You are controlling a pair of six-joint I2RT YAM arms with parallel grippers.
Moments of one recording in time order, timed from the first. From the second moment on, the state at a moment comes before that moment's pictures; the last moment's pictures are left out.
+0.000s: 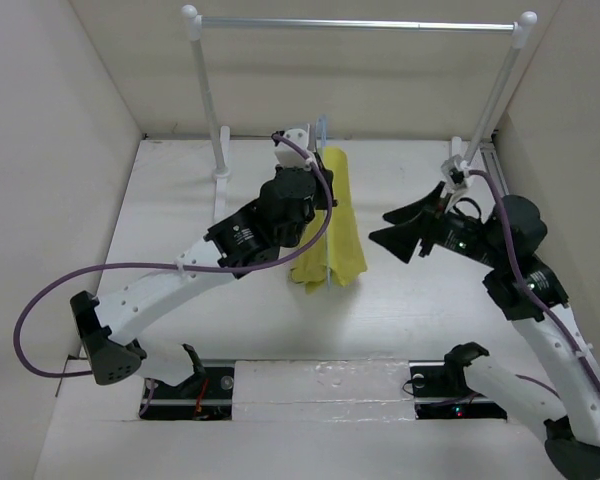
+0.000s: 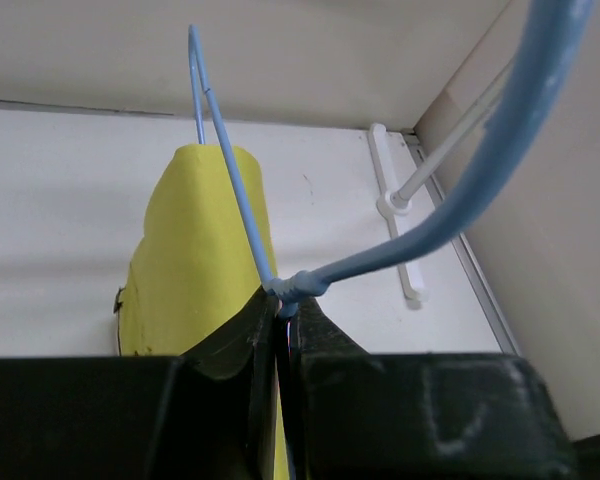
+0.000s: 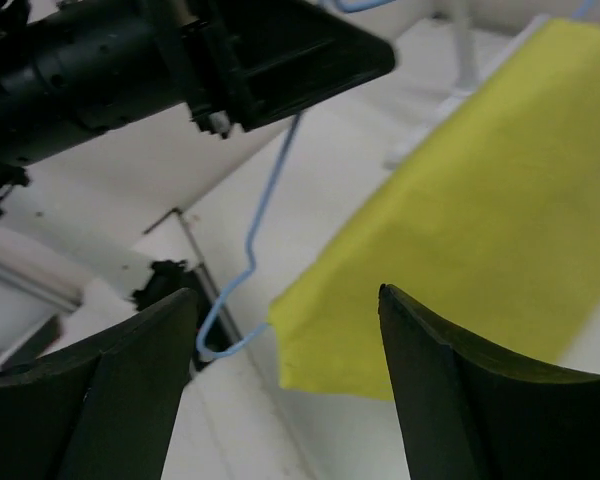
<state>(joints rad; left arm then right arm) -1.03 1.36 1.46 -0.25 -0.65 -0.50 0.36 0.80 1.09 -0.32 -0.61 0.38</state>
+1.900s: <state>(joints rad) -0.82 1.31 1.75 -0.33 -0.34 -0.45 0.15 1.37 1.32 0.14 -0.61 0.87</state>
